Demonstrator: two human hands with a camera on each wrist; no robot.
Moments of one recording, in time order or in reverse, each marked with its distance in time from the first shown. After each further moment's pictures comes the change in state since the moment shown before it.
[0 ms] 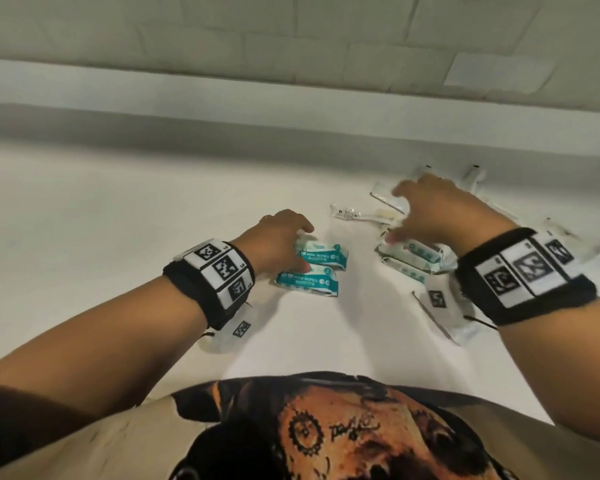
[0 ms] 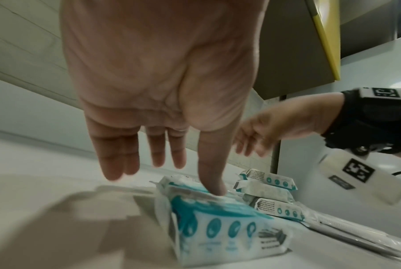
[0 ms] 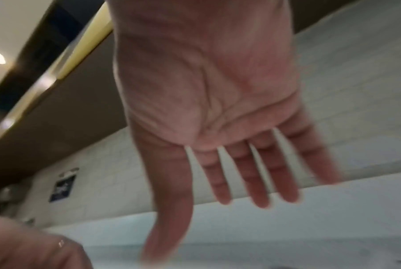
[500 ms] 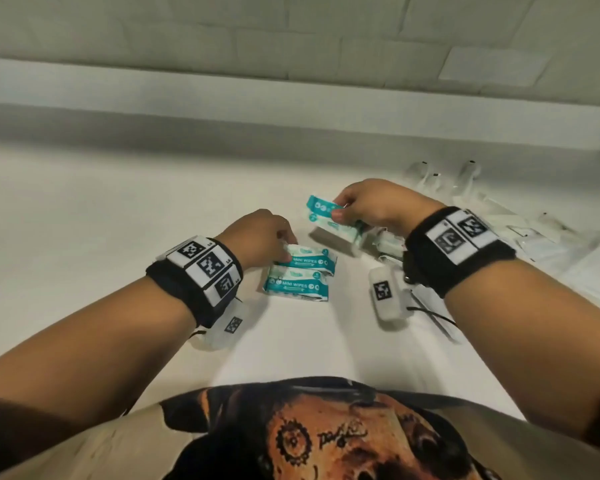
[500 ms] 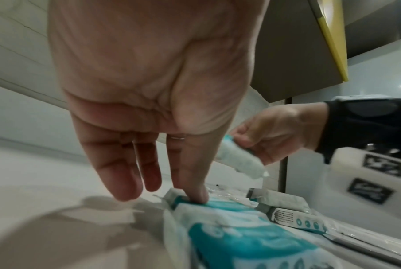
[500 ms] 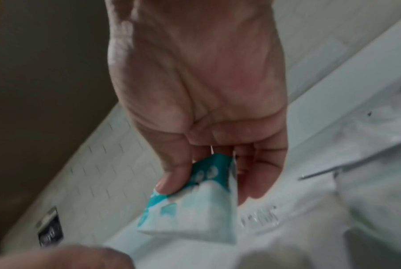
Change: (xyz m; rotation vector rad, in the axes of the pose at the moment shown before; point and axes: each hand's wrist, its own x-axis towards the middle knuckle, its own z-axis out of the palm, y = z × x) left_hand 0.010 -0.013 -0.008 0.081 0.017 -0.063; right_hand 0.028 -0.049 0.008 0.554 -0.189 -0.114
